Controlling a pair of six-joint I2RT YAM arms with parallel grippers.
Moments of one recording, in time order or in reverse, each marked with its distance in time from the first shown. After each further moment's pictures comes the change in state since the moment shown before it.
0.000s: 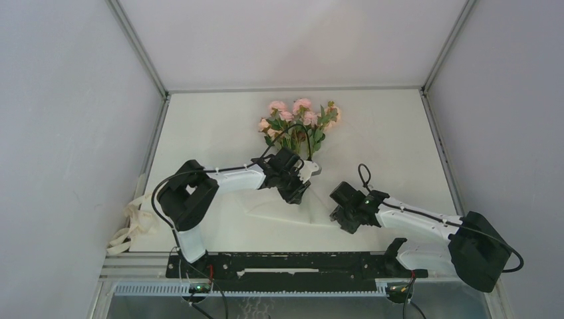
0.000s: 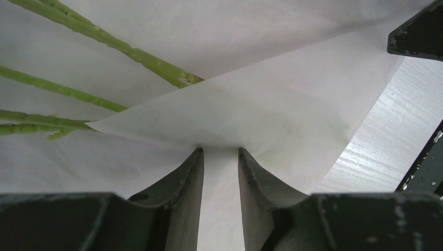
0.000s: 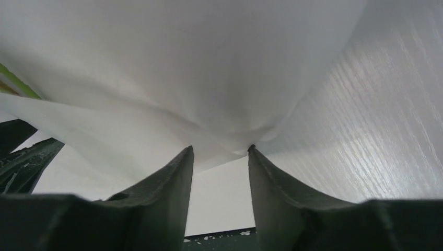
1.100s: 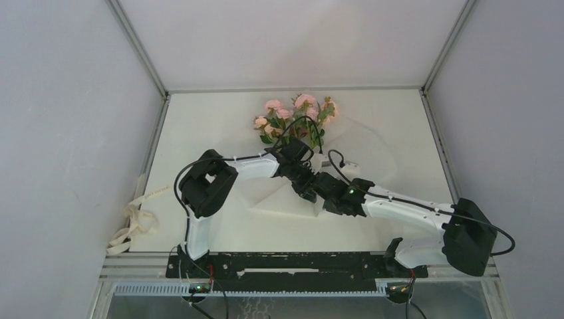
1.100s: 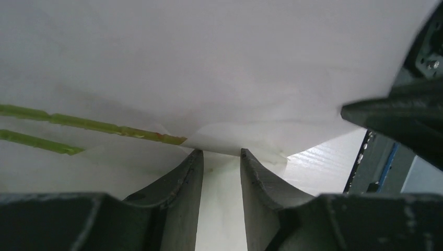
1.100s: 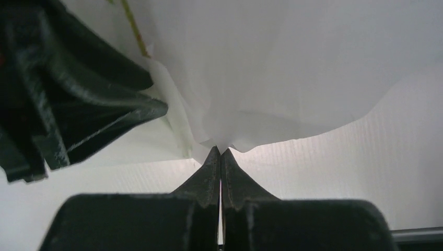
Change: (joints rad) left arm 0.014 0.198 0.227 -0.054 0.246 -0.042; right arm 0.100 0.089 0.217 -0.042 0.209 -0.296
